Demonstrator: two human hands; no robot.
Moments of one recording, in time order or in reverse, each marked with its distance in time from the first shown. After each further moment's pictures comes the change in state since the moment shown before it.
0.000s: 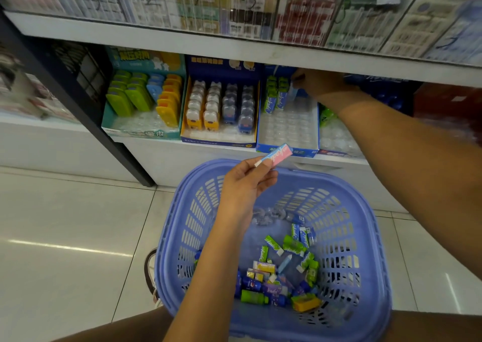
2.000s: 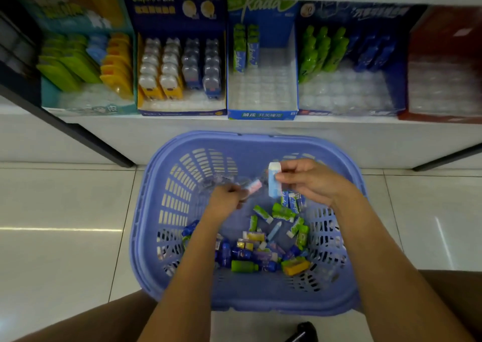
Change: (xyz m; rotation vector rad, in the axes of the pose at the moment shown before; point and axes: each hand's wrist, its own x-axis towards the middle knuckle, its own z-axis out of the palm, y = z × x) left_hand 0.046 -0.129 -0.080 0.768 0.026 -0.363; right_hand -0.216 0.048 0.113 1.423 -0.583 0.334
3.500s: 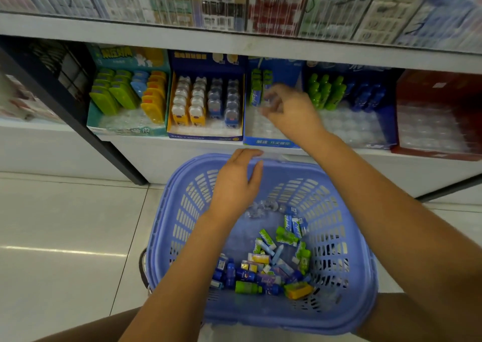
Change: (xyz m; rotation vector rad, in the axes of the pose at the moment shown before) left_hand -0.070 0.108 -0.023 0.409 0.346 0.902; right_hand 0.050 -0.142 0.060 -1.215 0.556 -0.680
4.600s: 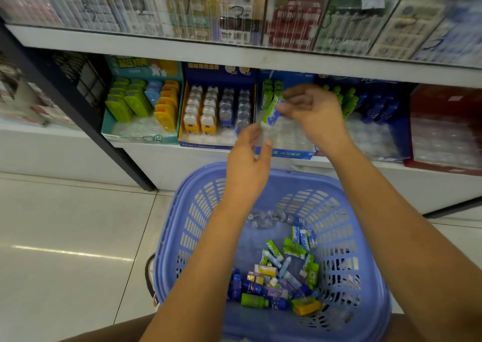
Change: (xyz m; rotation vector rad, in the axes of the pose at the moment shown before) left_hand 0.034 0.042 -0.022 -0.330 0.106 -0.268; right_hand -0.007 -0.013 -0.021 0.644 0.123 0.145
